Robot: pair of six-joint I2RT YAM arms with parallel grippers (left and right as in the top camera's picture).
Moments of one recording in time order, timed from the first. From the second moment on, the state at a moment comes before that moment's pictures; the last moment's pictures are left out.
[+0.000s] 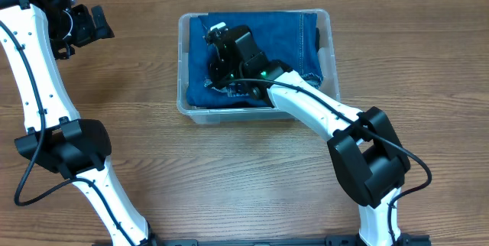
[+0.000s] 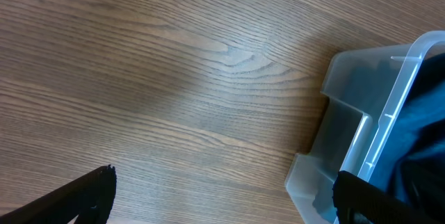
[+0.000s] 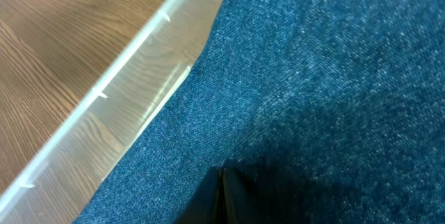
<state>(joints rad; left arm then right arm) 0.32 2.27 2.63 -1.68 0.20 -0.08 0.64 2.08 1.56 -0.20 -0.19 0.18</state>
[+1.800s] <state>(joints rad) 0.32 2.27 2.63 -1.68 0.20 -0.08 0.17 1.06 1.62 -0.82 0.04 0.20</state>
